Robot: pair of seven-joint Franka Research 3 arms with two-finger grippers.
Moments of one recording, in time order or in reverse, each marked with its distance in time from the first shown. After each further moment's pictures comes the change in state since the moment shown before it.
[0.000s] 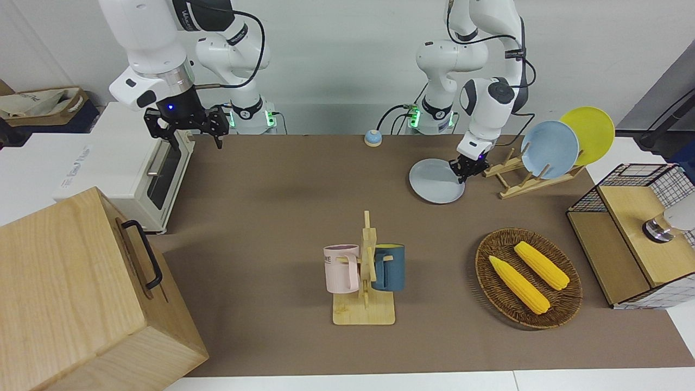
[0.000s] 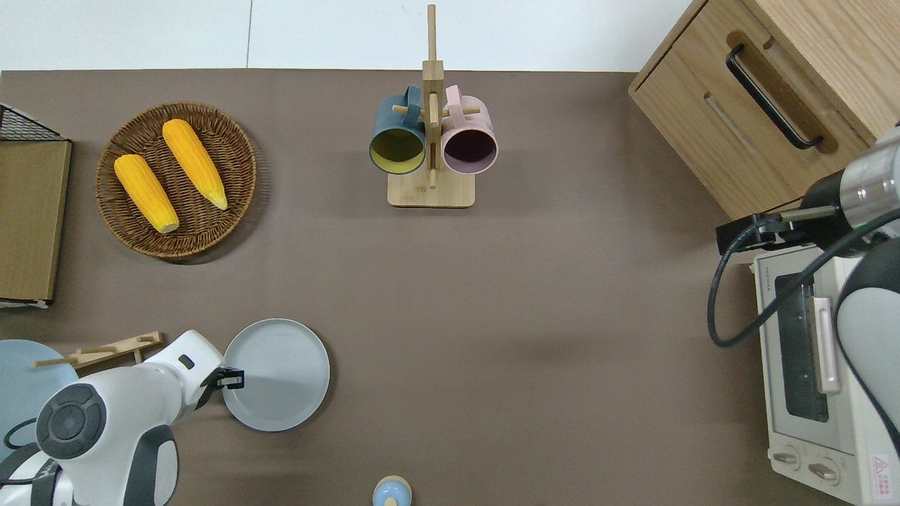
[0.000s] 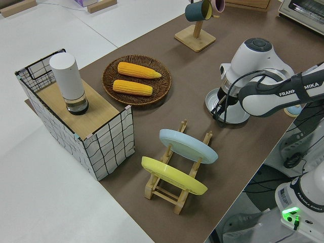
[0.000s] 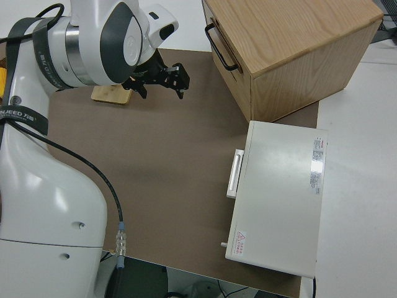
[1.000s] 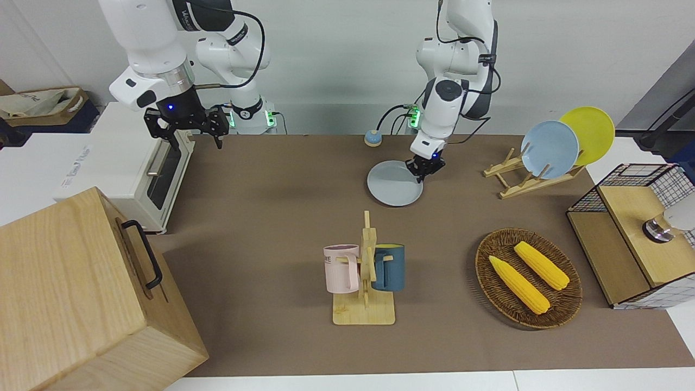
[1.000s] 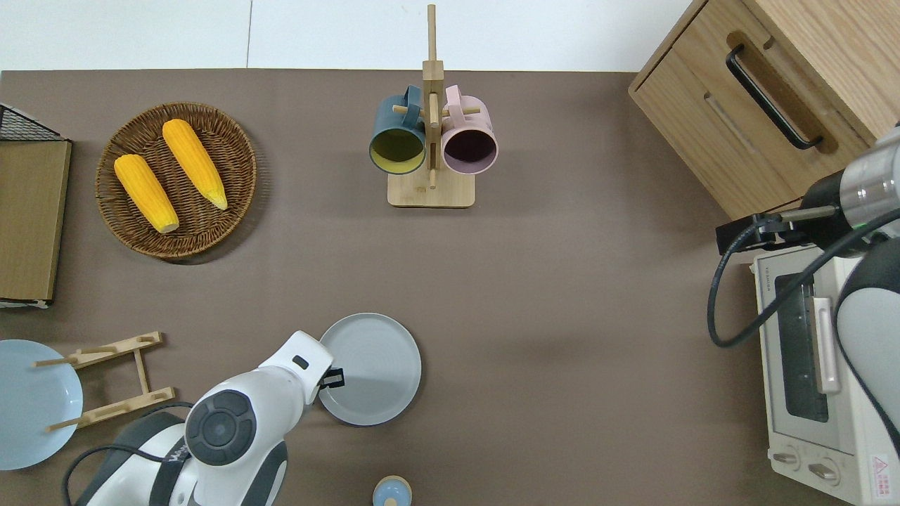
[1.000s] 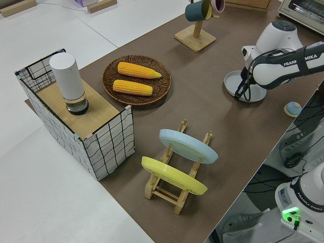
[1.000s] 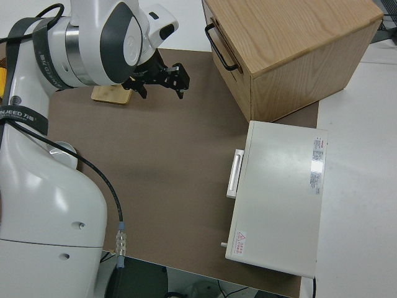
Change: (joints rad) left arm -0.320 0.061 -0.050 0.065 0.000 0.012 -0.469; right arm 0.000 0.000 0.000 0.000 0.000 0.000 0.000
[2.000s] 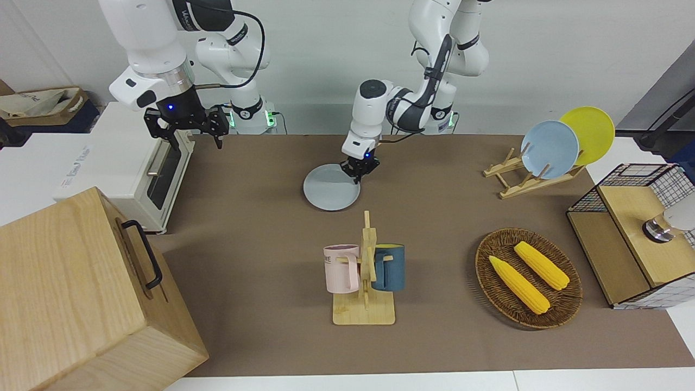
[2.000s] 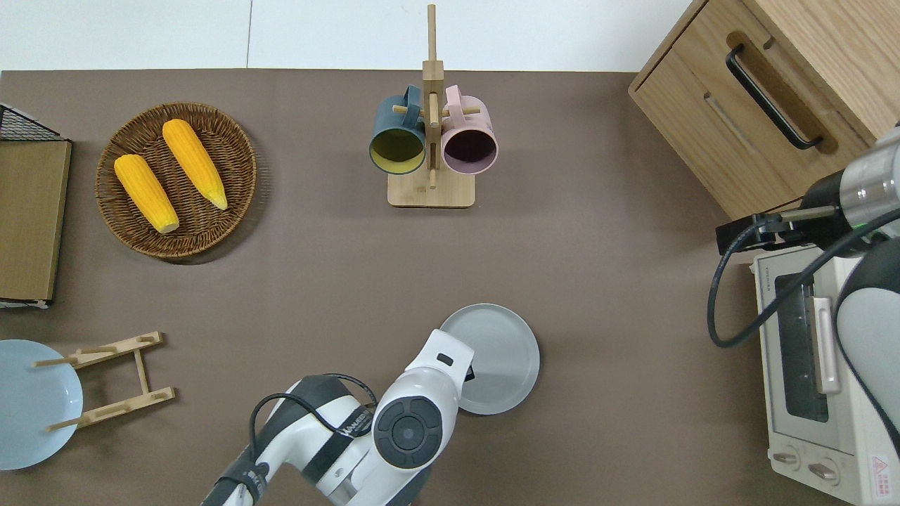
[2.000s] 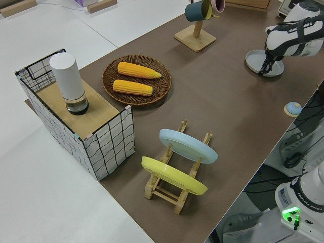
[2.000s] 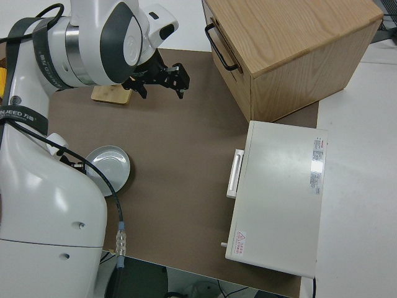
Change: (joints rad) left arm -0.129 0.281 -0.233 0.320 0.071 0.009 -0.572; right arm 0.000 0.000 0.000 0.000 0.000 0.000 0.000
